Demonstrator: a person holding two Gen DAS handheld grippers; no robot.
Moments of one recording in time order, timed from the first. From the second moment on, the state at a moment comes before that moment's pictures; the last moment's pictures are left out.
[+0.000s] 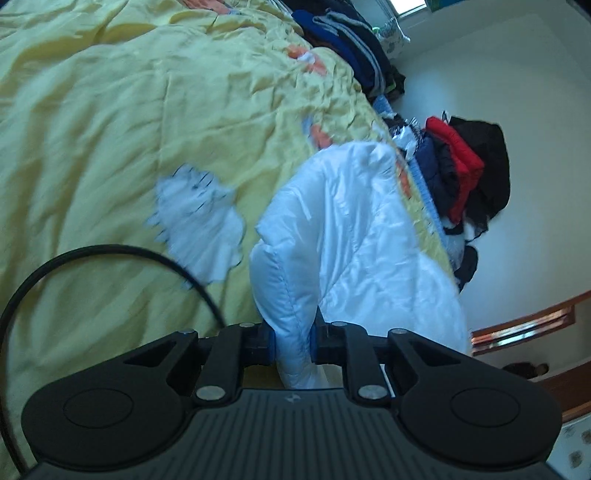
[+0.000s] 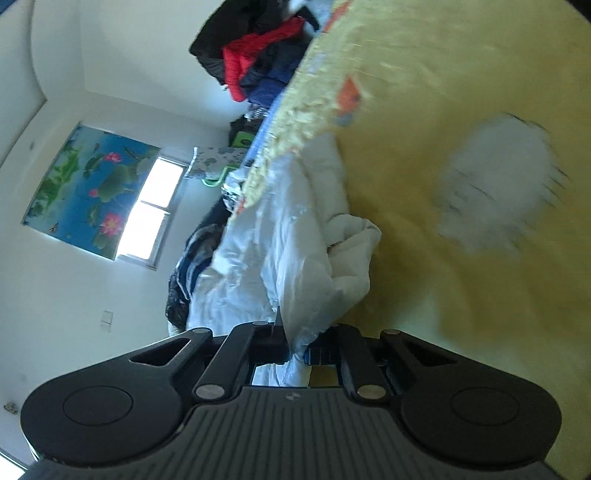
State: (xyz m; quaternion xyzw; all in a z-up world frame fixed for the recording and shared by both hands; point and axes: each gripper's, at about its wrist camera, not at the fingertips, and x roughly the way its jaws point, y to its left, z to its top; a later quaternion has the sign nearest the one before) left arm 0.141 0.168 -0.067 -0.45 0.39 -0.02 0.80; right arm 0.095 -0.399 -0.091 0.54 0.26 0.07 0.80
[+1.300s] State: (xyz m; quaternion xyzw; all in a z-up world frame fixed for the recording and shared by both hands) left arm 0.256 -0.022 -0.033 0.03 0.34 -0.03 0.94; right arm 0.313 -0.303 -0.051 0.15 0.35 0.07 0.92
